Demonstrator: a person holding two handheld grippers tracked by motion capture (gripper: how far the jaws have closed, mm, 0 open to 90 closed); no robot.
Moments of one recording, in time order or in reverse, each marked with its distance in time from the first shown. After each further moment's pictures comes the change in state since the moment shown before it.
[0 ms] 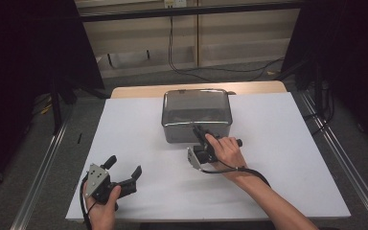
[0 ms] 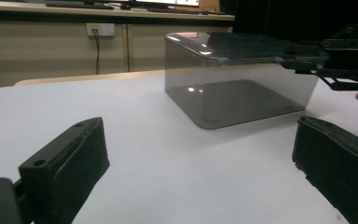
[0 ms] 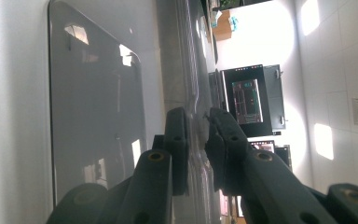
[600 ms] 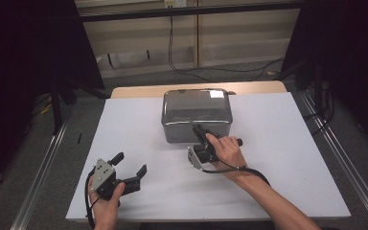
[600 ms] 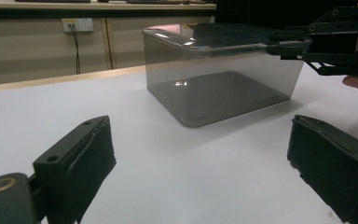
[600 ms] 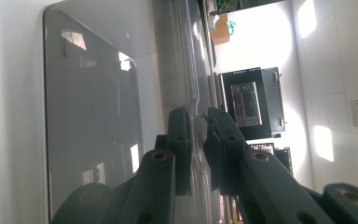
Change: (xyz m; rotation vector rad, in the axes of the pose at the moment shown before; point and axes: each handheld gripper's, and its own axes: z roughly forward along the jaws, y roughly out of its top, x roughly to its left) left arm -0.001 0.007 0.015 0.041 -0.076 0.040; right arm -0.005 0.000 -0.003 -0.018 -0.006 0.020
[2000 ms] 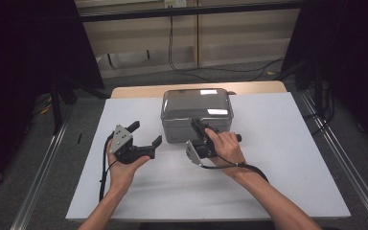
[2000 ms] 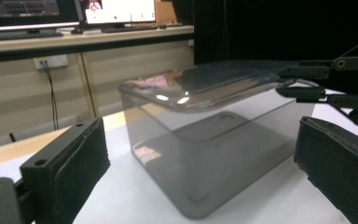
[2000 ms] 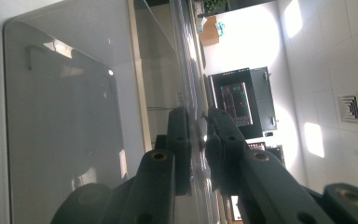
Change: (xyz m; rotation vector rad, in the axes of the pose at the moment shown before) left arm 0.013 0.047 0.084 -0.078 -0.100 0.092; right arm -0.016 0.005 0.004 -0.010 -0.040 0.016
